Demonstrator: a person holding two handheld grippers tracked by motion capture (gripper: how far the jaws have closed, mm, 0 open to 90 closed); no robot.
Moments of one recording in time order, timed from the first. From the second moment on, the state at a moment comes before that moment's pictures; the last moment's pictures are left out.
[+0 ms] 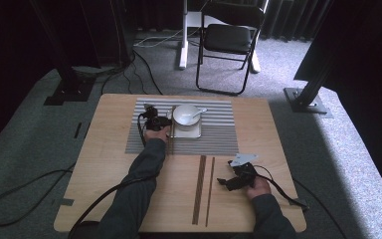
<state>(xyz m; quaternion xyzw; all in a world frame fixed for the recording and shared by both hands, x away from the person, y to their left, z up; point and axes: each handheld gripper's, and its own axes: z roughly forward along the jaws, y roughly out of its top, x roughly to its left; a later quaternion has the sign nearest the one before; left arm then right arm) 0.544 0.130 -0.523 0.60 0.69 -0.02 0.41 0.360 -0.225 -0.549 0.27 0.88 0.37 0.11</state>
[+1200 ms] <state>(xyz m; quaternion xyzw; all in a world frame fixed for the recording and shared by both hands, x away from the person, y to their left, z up) 0.548 0.130 -0.523 0.58 0.70 -0.03 0.42 0.360 -0.225 -0.549 0.27 0.88 0.37 0.11</state>
